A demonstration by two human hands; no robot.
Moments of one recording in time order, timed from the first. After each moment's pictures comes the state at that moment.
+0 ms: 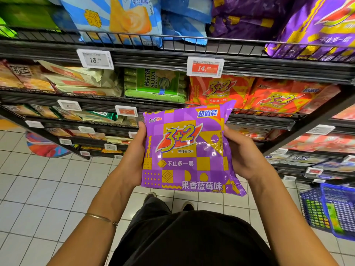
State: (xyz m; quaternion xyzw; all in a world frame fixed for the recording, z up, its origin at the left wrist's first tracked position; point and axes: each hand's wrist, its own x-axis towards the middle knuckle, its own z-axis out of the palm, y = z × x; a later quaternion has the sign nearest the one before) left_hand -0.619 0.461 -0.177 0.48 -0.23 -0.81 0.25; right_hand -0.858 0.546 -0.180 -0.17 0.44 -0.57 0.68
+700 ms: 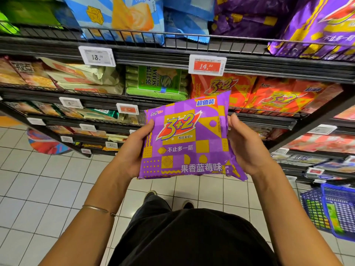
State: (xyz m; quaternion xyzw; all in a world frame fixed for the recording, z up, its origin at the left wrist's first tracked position) left_hand -0.611 0.448 -0.176 0.46 -0.24 -0.82 0.24; right_hand -0.856 0.545 -0.160 -0.22 0.40 -0.58 0.68
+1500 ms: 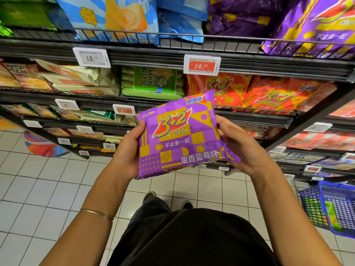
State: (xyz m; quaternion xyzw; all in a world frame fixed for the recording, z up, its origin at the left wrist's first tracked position) left_hand -0.612 0.450 -0.178 0.47 -0.21 -0.82 0.26; right_hand -0.860 0.548 -0.163 -0.26 0.41 -0.56 0.67
